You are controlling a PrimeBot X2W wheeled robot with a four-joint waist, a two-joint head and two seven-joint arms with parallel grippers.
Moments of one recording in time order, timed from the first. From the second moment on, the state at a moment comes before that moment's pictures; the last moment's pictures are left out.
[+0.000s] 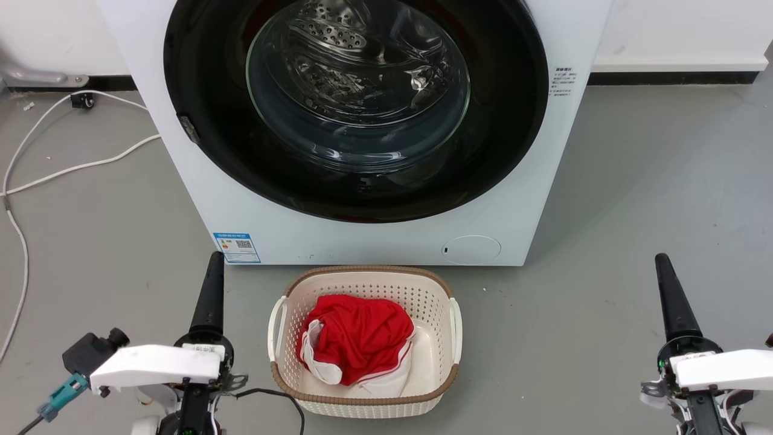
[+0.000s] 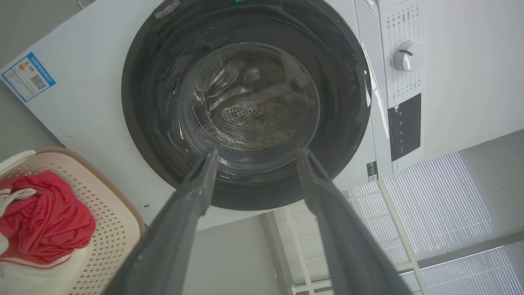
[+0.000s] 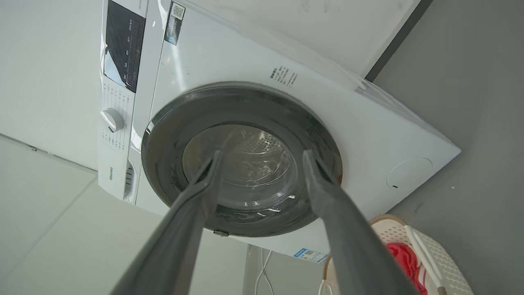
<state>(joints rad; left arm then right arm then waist) -0.10 0.05 0.05 0.15 -1.28 -0.13 -0.02 -0.05 -0.05 -0.09 0.10 1.22 0.13 -0.02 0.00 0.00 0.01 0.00</state>
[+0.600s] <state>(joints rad) -0.11 0.05 -0.01 0.11 -0.84 -0.10 -0.09 -0.01 -0.05 -0.04 0.04 0.68 0.13 -0.08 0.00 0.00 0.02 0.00</state>
